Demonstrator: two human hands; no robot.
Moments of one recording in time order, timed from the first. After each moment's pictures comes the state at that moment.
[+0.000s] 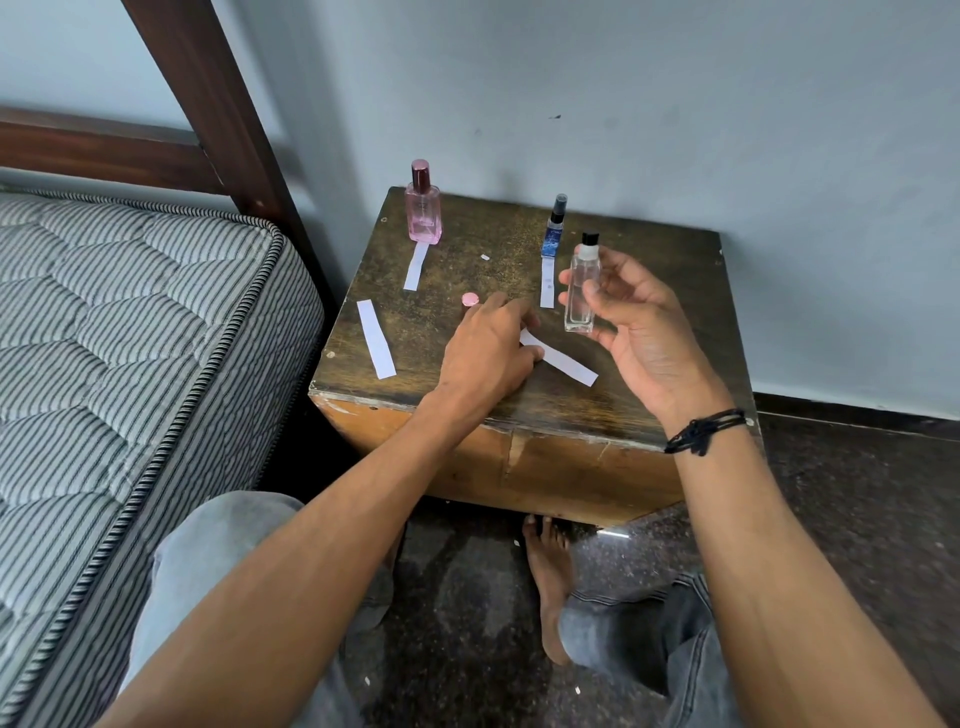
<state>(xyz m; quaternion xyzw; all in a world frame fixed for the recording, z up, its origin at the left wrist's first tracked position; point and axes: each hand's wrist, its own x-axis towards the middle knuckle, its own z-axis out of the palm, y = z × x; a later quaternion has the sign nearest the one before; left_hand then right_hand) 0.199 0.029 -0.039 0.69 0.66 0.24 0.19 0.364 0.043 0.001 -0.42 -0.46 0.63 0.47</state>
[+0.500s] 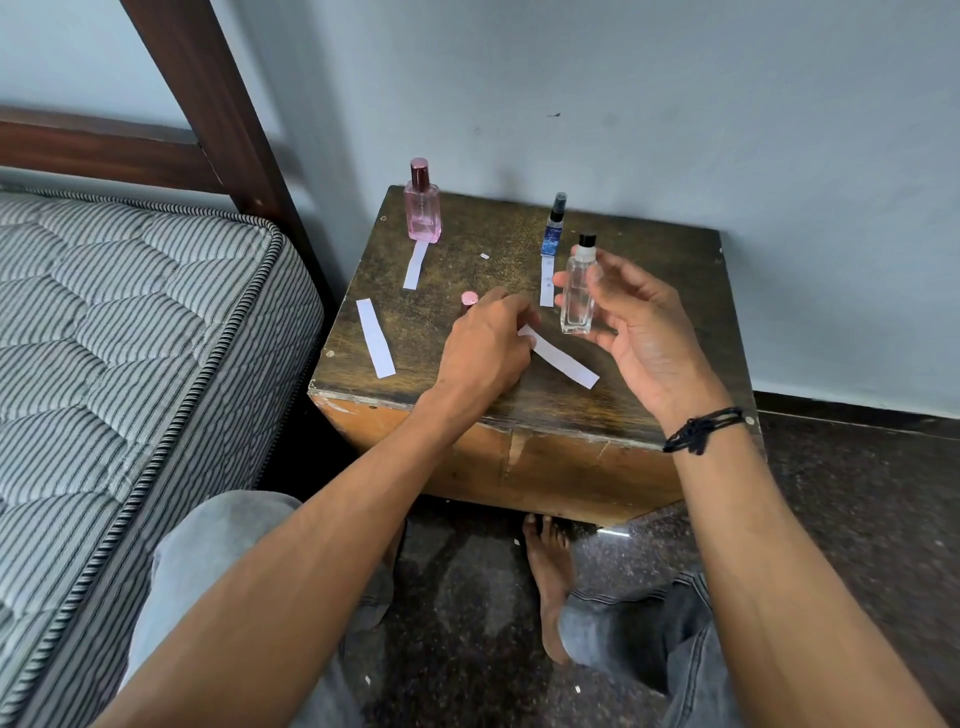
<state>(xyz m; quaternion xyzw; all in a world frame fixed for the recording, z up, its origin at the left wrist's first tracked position) 0.198 0.029 -0.034 0.68 0.65 0.27 0.19 0.362 0.038 0.005 -0.45 -0.44 0.62 0.47</state>
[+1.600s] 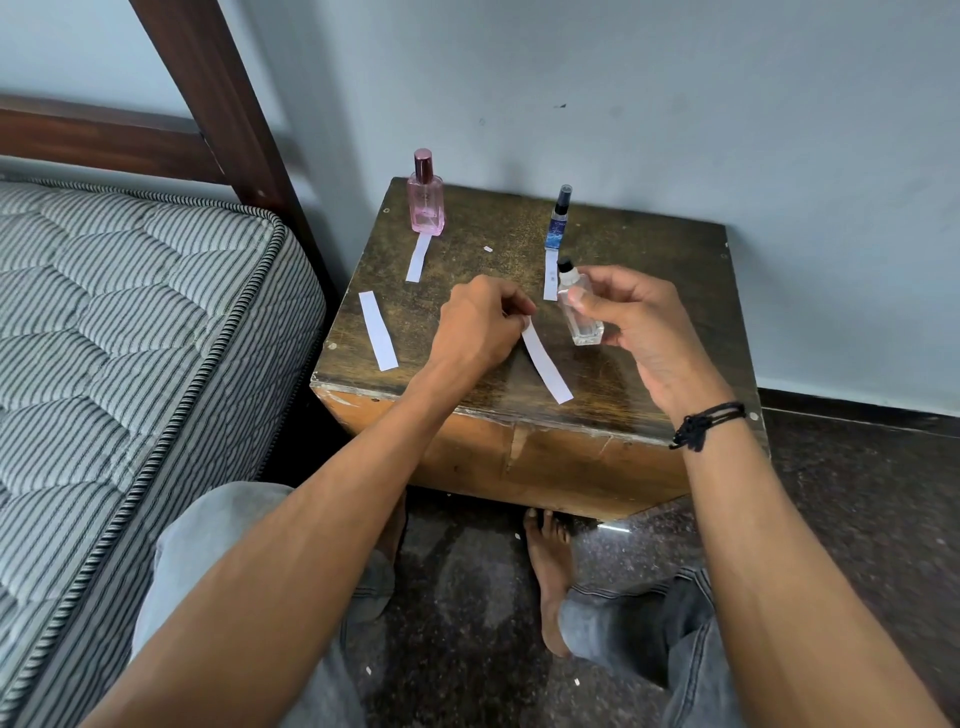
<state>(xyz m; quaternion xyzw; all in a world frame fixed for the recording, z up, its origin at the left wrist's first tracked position) 0.185 0.035 -0.022 0.60 0.68 0.30 0.29 0.369 0.045 -0.004 -0.54 -0.53 0.53 0.39</state>
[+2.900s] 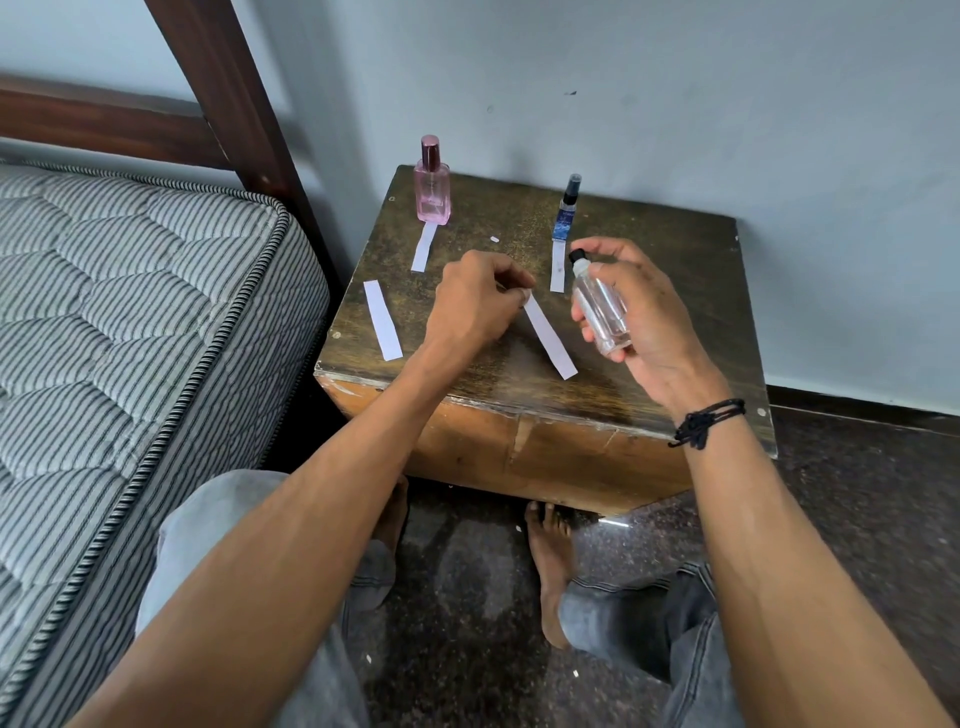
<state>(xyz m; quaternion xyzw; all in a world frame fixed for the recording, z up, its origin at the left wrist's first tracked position) 0.174 0.046 -0.026 0.57 0.66 0.37 0.31 0.355 0.038 0.007 -0.48 -0.51 0.60 0.40</state>
